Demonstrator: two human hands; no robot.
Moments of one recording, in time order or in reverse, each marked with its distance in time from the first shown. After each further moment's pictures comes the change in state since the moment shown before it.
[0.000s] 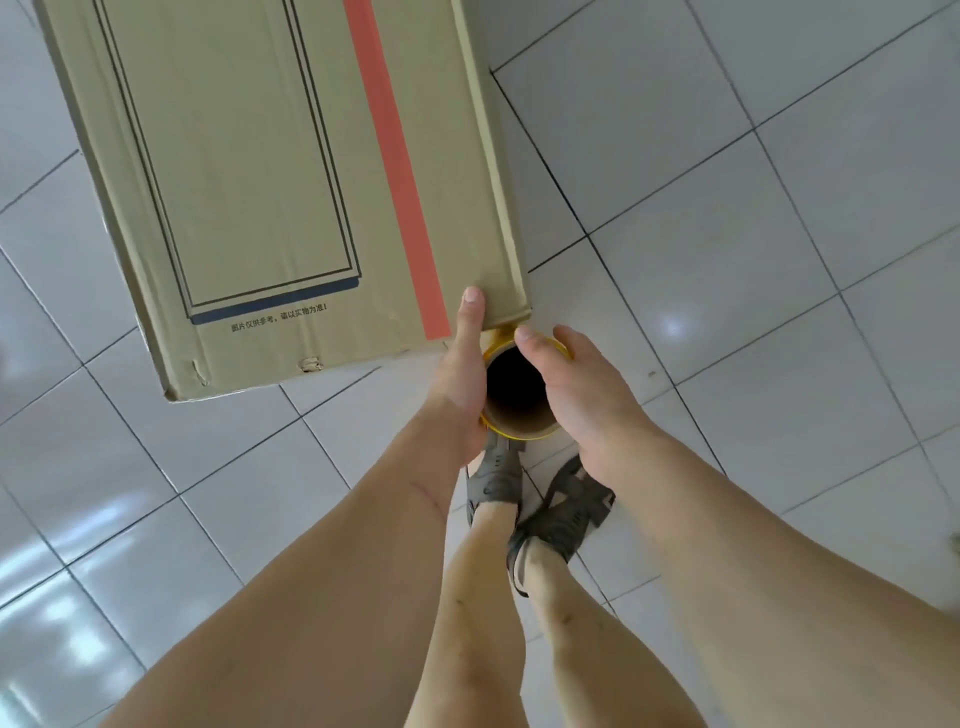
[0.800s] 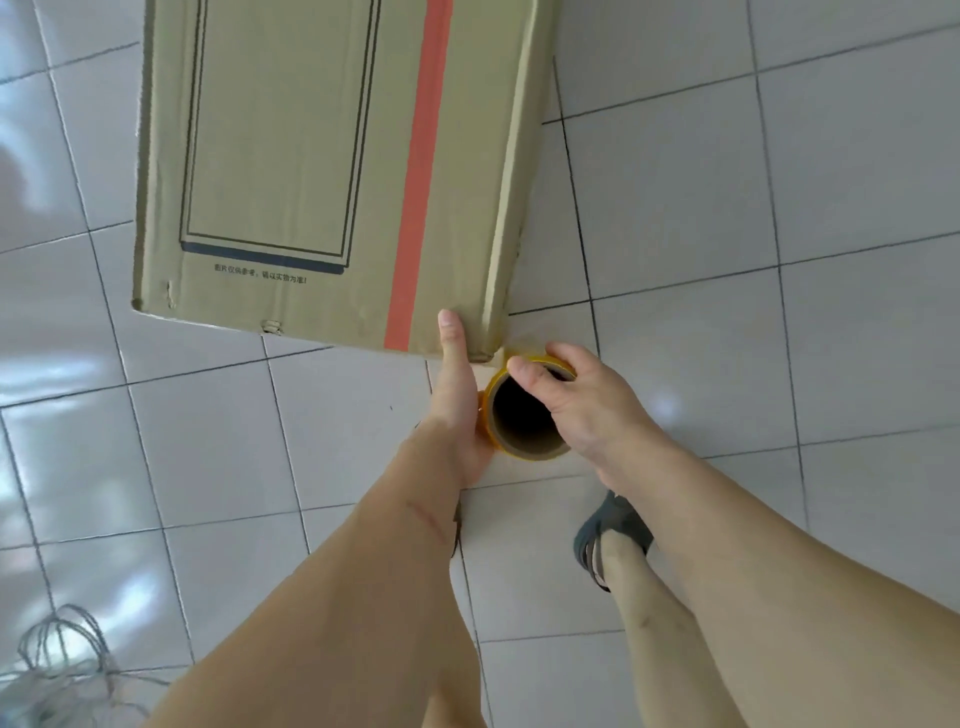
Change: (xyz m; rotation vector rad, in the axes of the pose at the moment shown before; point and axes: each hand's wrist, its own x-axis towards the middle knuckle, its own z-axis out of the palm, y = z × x) left_hand -0.010 0.009 0.078 -0.485 0.030 -0.054; right_hand 0.044 -0.048 -0.081 -0.438 -0.211 -0.167
